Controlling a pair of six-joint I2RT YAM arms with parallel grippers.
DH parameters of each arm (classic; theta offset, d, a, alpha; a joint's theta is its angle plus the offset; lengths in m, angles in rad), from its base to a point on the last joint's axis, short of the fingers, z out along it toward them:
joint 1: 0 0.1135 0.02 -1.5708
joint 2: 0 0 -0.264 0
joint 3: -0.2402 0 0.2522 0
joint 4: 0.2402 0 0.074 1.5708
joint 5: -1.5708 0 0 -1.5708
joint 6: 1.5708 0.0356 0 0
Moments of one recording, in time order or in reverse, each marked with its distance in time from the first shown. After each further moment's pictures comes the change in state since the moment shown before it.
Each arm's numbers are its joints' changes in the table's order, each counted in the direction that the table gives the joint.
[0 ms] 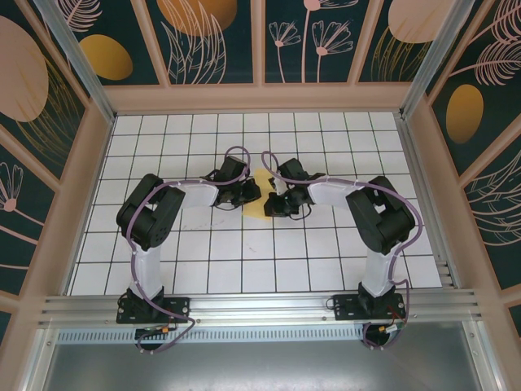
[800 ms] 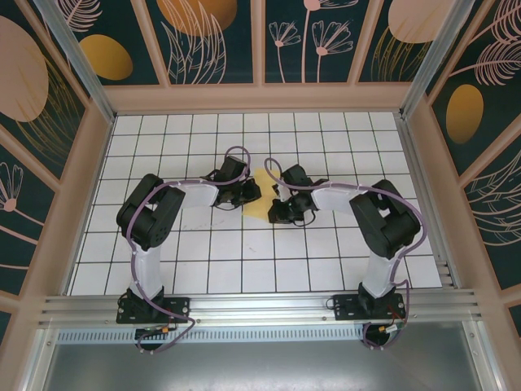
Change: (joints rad) left arm -0.001 0.000 -0.001 -0.001 0.002 0.000; right arm 0.000 -0.058 0.090 -0.009 -0.014 0.003
